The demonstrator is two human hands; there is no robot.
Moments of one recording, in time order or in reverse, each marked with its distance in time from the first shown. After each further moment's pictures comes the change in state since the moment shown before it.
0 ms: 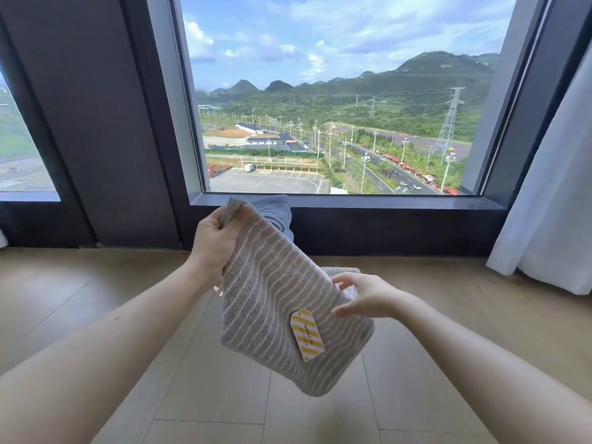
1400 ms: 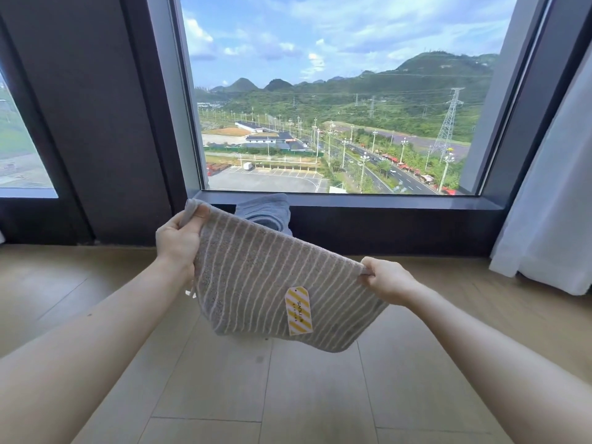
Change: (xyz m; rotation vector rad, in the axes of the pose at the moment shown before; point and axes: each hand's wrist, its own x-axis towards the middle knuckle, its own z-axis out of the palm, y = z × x) left_hand 0.011 0.000 -0.034 -0.102 0.303 -0.086; right_hand 0.006 0.017 -0.018 -0.138 0.255 0.168
